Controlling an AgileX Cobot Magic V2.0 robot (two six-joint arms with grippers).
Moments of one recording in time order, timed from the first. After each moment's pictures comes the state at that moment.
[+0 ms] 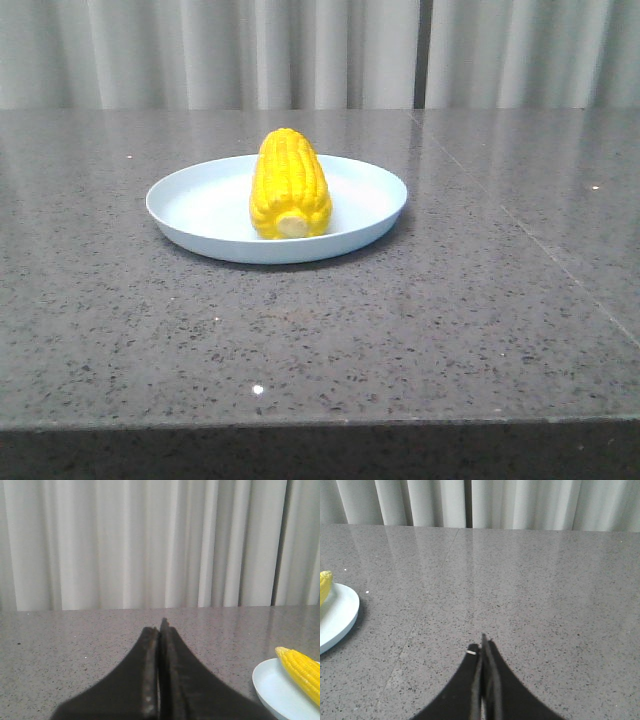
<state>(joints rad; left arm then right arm) -0.06 0.00 -0.35 -0.13 0.33 0.14 0.08 0.20 -0.38 0.01 0.44 0.06</state>
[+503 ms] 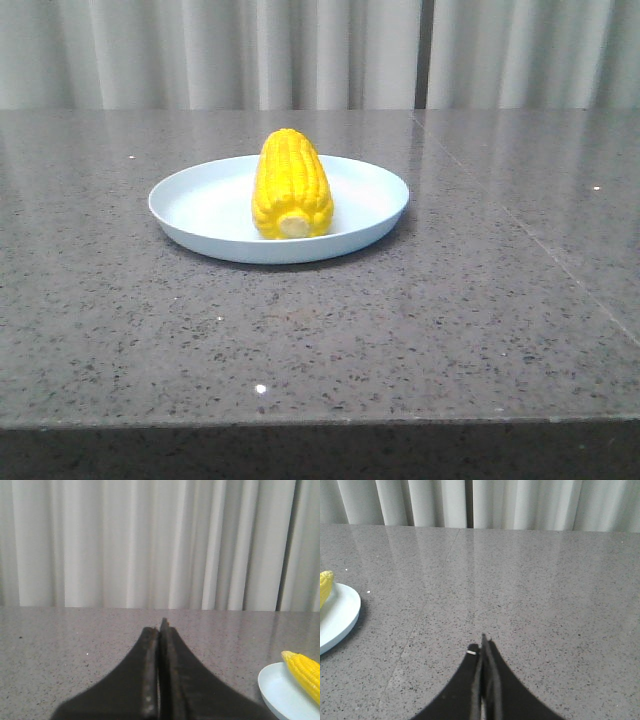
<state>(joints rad) -0.06 0.00 -0.26 -0.09 0.23 0.06 0.08 0.20 -0.38 0.01 0.44 0.06</state>
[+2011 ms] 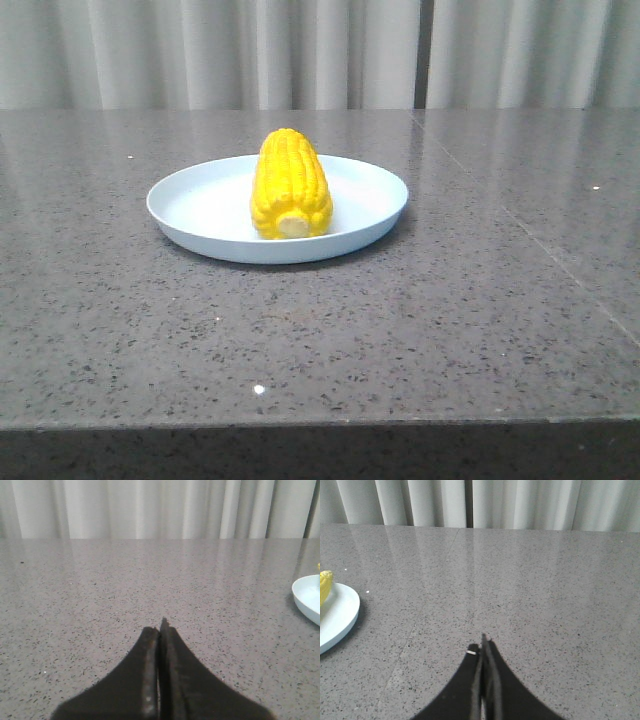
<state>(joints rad) -0.06 0.00 0.00 -0.01 0.13 0.04 0.08 0.20 -0.38 0.01 0.44 0.06</state>
